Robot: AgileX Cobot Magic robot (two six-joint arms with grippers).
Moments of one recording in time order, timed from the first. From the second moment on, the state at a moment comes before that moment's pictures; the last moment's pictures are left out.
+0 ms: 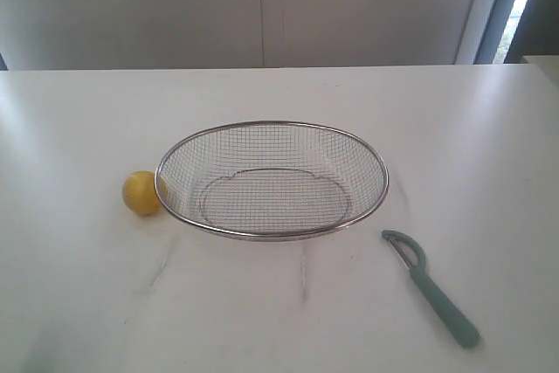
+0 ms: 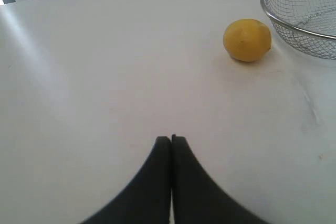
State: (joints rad) left arm -0.10 0.00 0.02 -0.10 0.39 0.21; right arm 0.01 0.10 -0.16 0.06 -0.12 0.35
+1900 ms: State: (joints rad) left arm -0.10 0.00 0.02 -0.10 0.39 0.21; right arm 0.33 1.04 -0.60 0.09 0.68 -0.21
